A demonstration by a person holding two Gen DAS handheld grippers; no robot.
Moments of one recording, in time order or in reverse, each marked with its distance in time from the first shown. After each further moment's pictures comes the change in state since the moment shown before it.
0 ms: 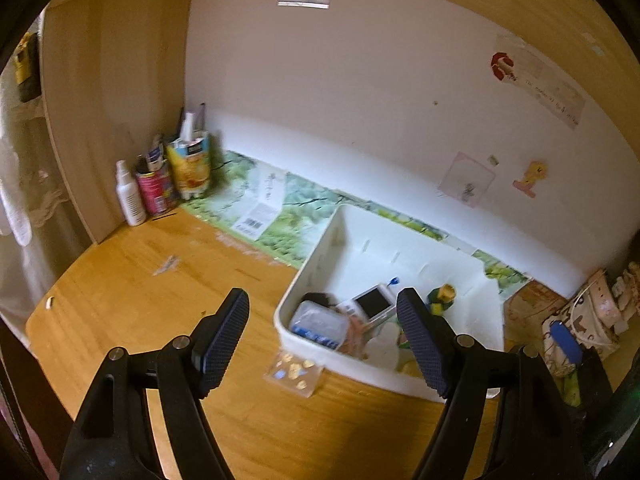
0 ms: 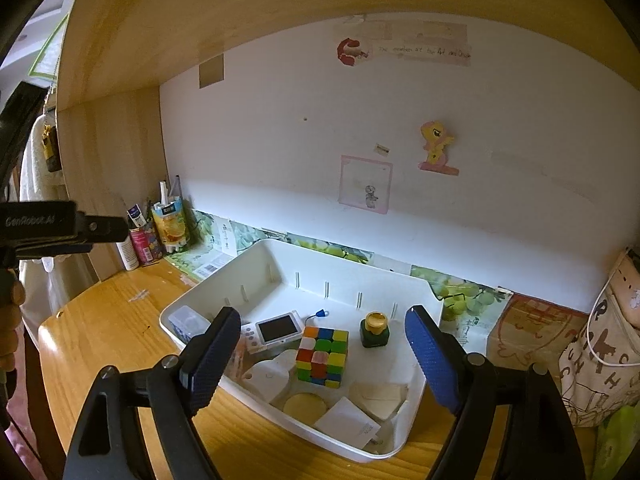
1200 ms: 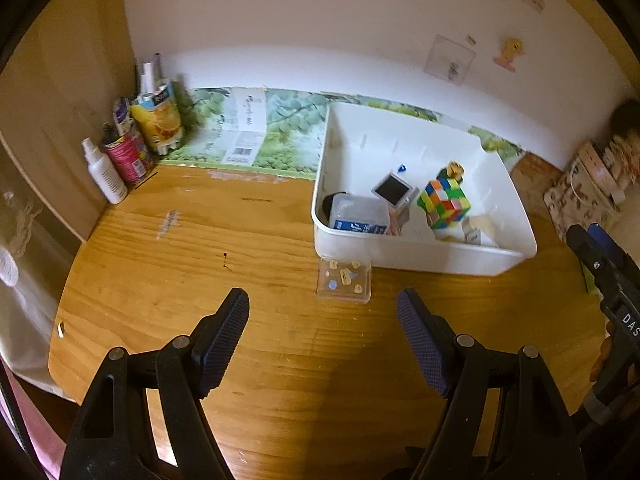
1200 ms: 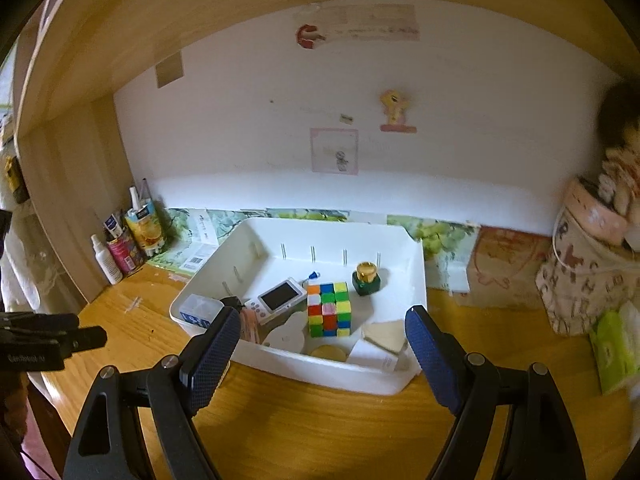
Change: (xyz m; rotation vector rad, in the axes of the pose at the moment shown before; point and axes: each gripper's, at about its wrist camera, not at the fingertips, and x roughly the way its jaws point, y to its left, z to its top) left arm 0.019 0.051 -0.034 0.287 0.283 -0.106; right arm -0.033 0.039 -0.016 0.209 0.101 -0.170
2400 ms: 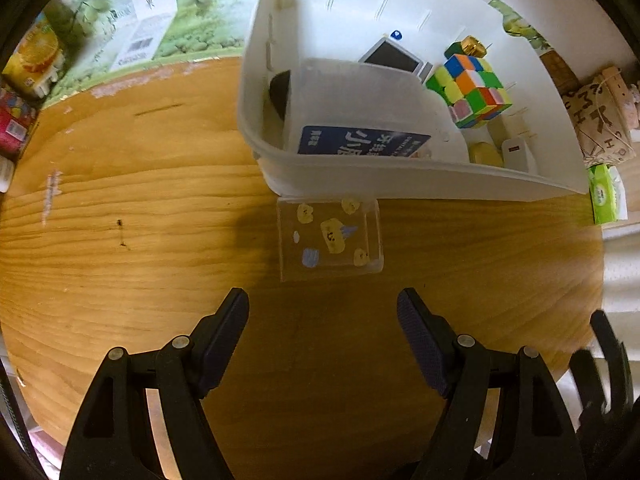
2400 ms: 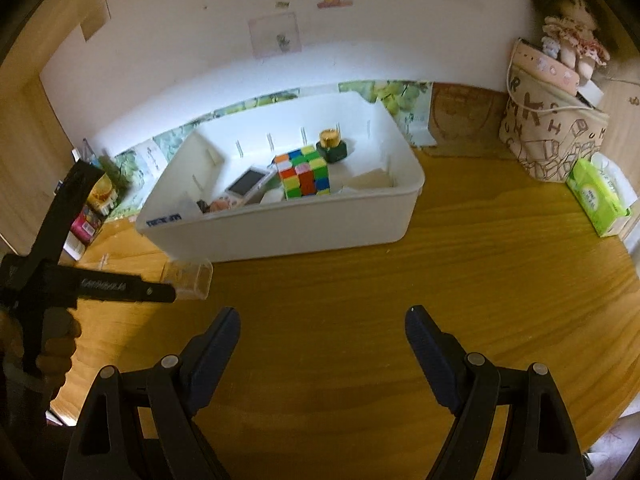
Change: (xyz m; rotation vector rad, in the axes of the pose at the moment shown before) left arm 0.146 -0.003 0.014 0.105 0.457 -0.145; right arm 0.019 0.031 -0.082 0.216 0.285 -0.160
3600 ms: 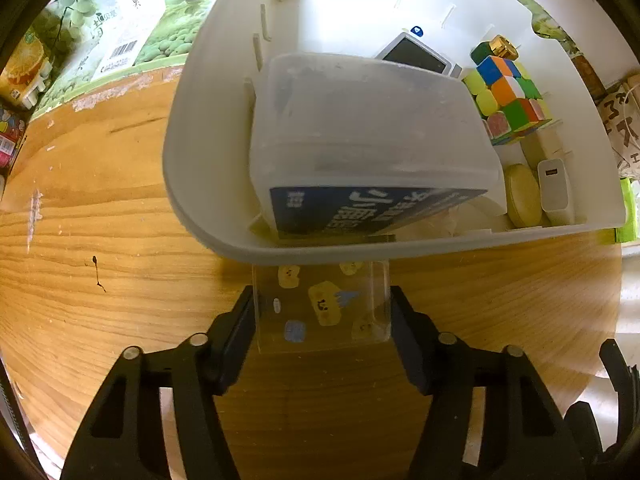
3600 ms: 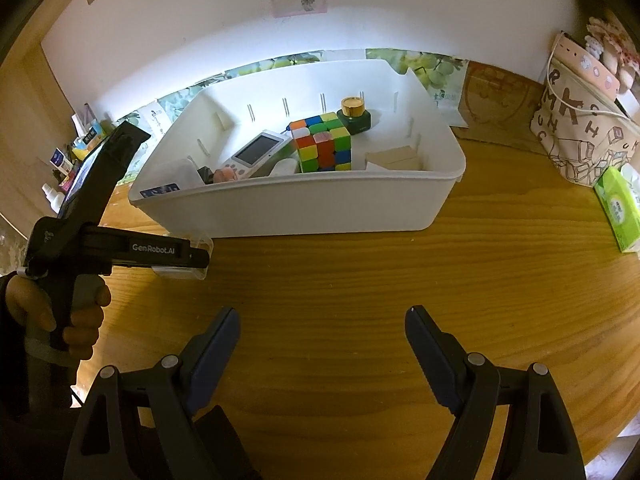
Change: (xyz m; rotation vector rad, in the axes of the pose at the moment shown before) left arm 0.037 -0.006 0.040 -0.015 -0.011 0.056; right arm 0.032 0.004 0.014 -0.071 0.105 0.026
